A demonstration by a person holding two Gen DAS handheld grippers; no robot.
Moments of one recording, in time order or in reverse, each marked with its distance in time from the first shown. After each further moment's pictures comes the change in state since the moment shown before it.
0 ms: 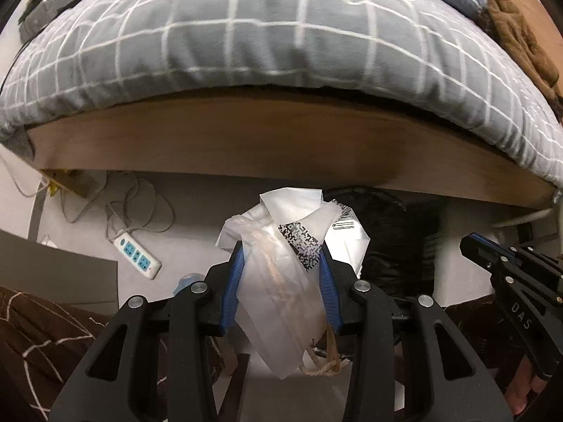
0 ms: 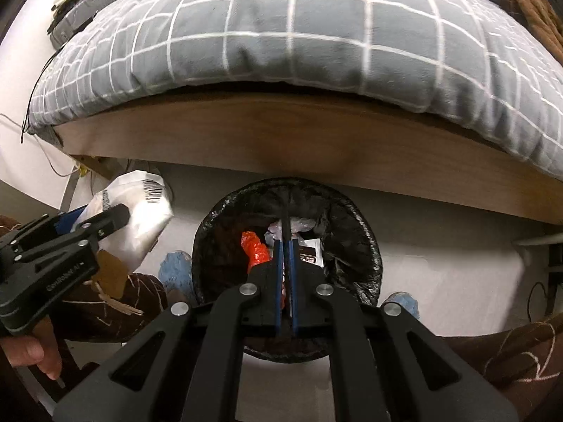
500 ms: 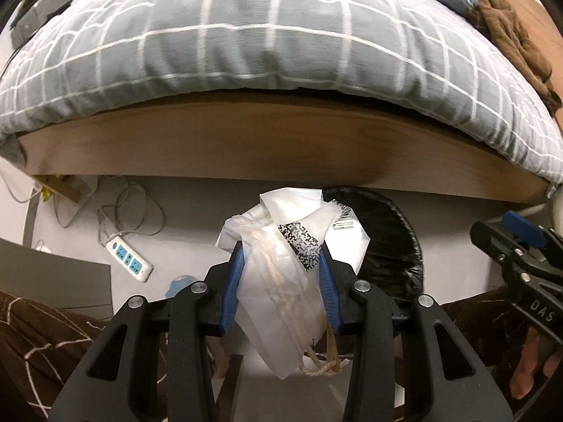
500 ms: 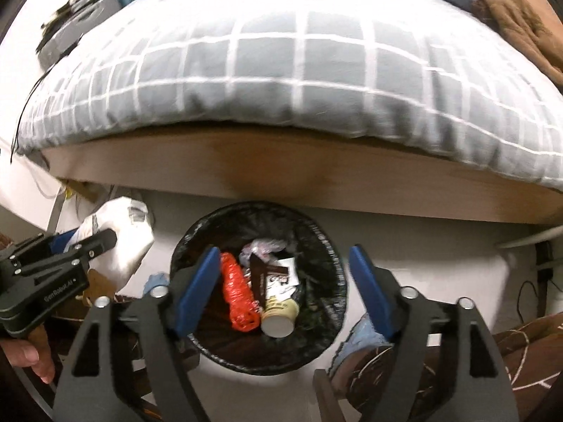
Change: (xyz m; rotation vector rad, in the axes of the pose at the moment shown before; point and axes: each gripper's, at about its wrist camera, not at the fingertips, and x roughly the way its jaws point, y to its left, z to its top) left arm -0.001 -0.022 0.006 0.041 0.002 -0.039; right arm -0.028 -0.039 -0.002 0.057 -0.101 -0.077
